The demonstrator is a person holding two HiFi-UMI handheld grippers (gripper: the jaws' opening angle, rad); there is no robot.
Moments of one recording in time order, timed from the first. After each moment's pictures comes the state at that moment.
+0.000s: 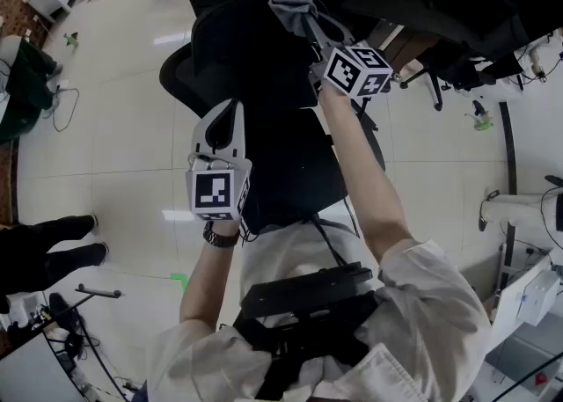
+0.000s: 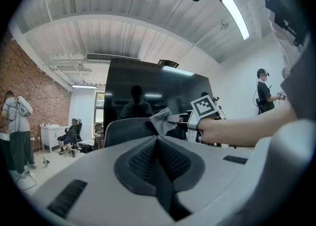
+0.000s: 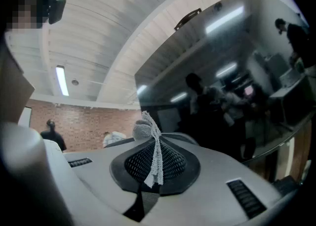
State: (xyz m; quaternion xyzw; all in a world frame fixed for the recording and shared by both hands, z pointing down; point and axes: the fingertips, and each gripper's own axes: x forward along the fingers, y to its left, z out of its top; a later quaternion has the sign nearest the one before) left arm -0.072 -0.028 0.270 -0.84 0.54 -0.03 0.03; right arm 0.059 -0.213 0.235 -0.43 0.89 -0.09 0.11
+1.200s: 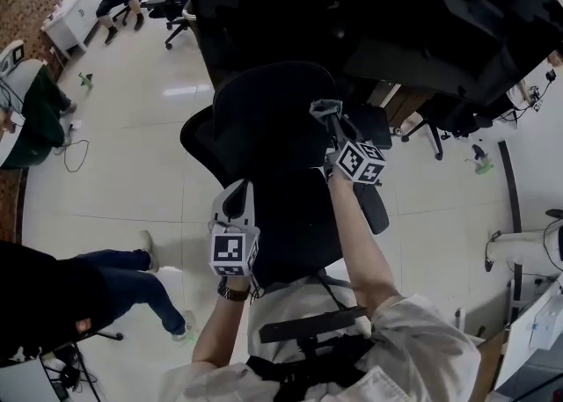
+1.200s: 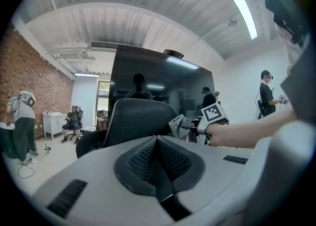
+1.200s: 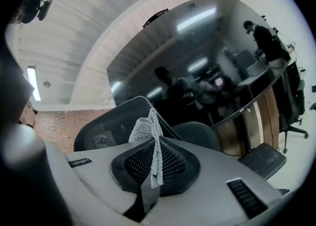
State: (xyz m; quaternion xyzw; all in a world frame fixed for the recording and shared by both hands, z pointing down) left arm -0.115 0.005 0.312 -0.84 0.54 -0.07 -0.04; right arm 0.100 -0.182 0.335 -0.54 0.81 -0.19 0.11
